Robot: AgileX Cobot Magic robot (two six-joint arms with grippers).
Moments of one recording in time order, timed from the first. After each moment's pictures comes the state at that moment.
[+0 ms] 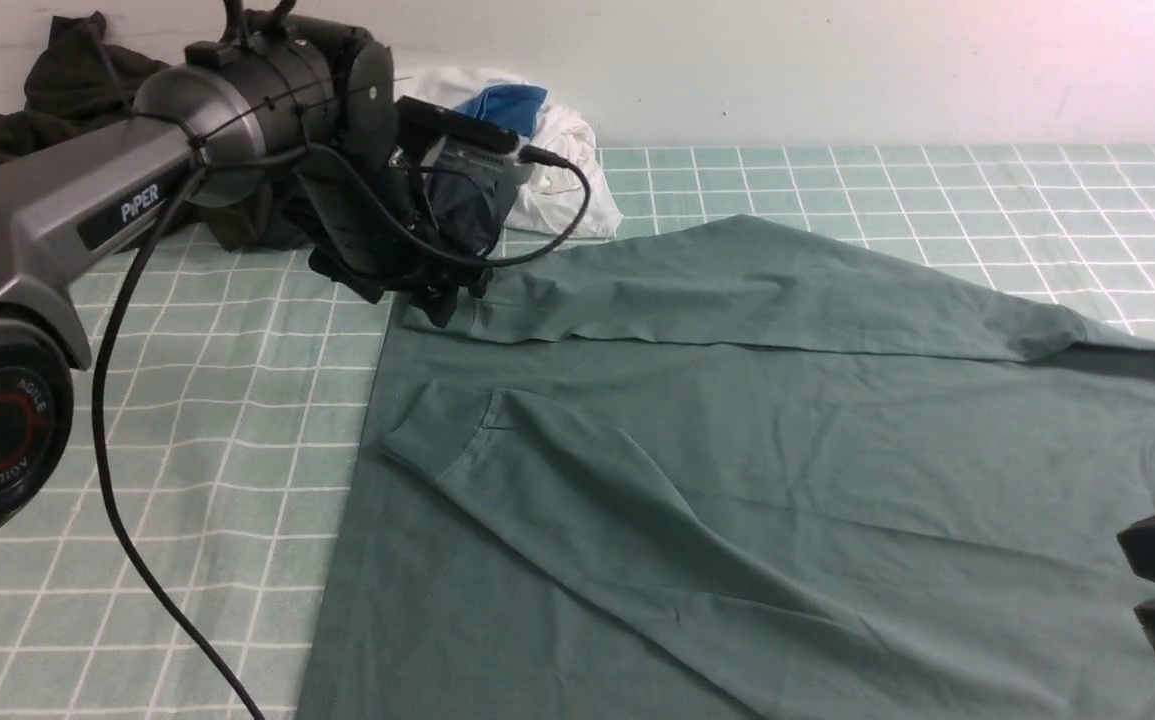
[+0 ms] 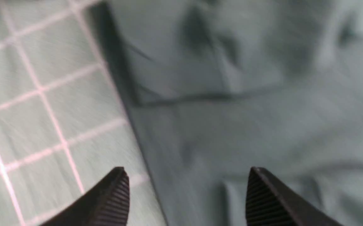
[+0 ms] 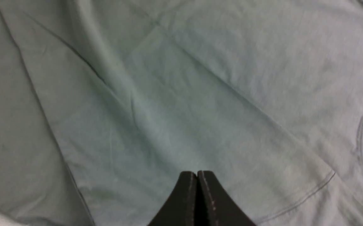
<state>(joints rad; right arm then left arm) 0.30 0.94 -0.78 0.02 0.93 -0.11 -0.25 2.20 -1.92 0.02 0.93 0.09</state>
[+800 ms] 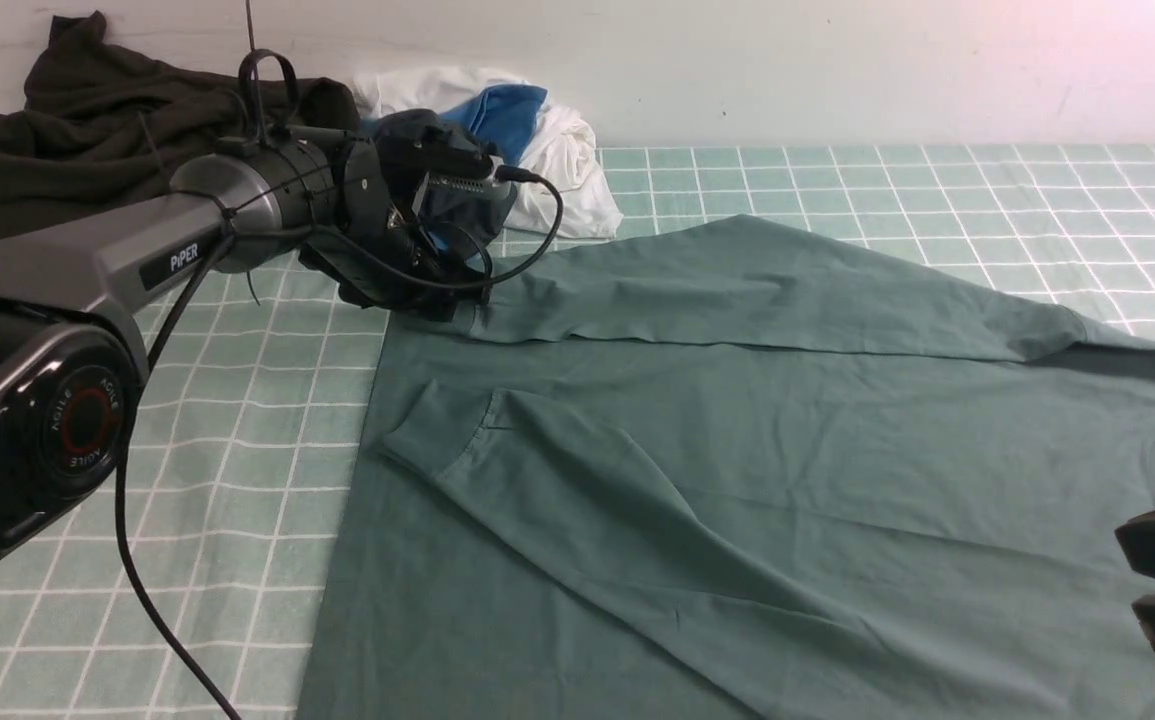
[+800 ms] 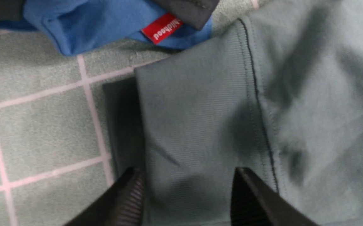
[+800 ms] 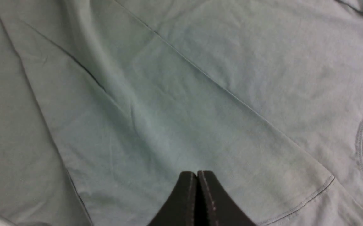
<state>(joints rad) 0.30 0.94 -0.78 0.02 0.93 -0.11 -0.22 2.35 -1.92 -0.07 0.62 0.08</state>
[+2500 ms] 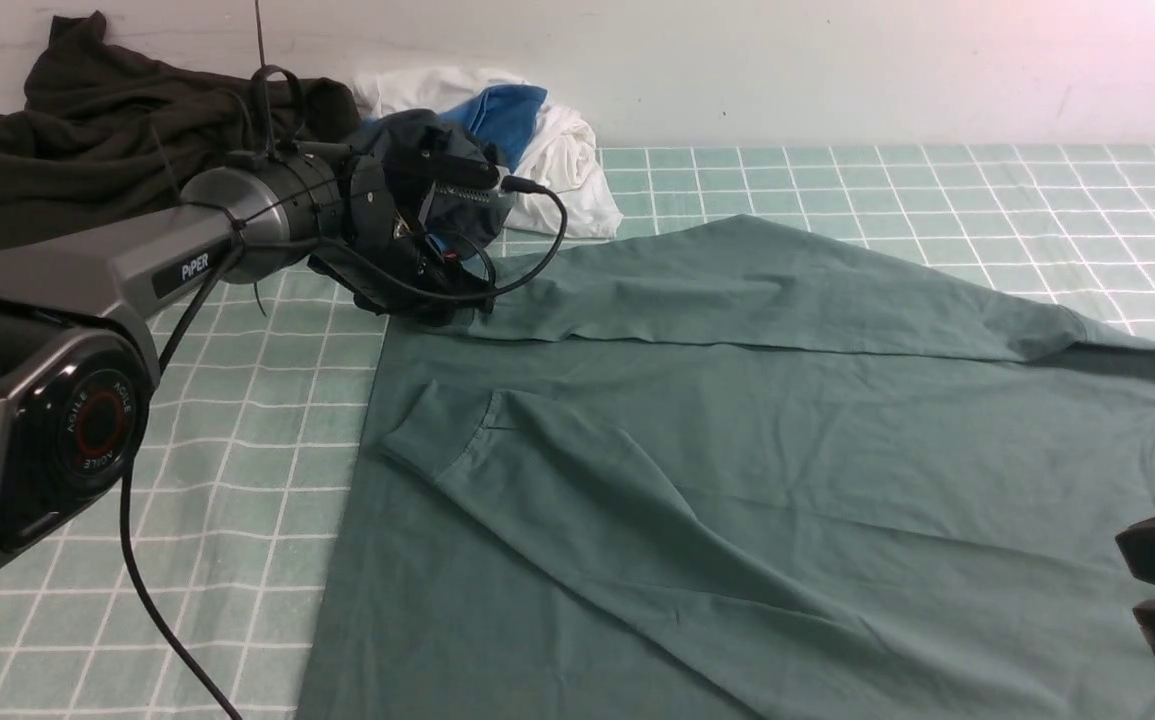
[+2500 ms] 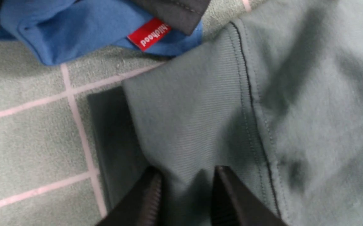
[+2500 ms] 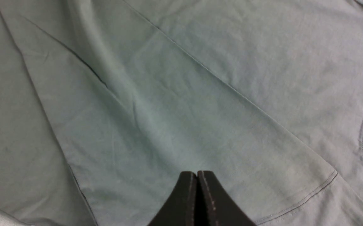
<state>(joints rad) 0.30 0.94 -0.78 0.03 0.95 -0.11 -0.22 2.37 -1.92 -0.08 0.58 0.12</state>
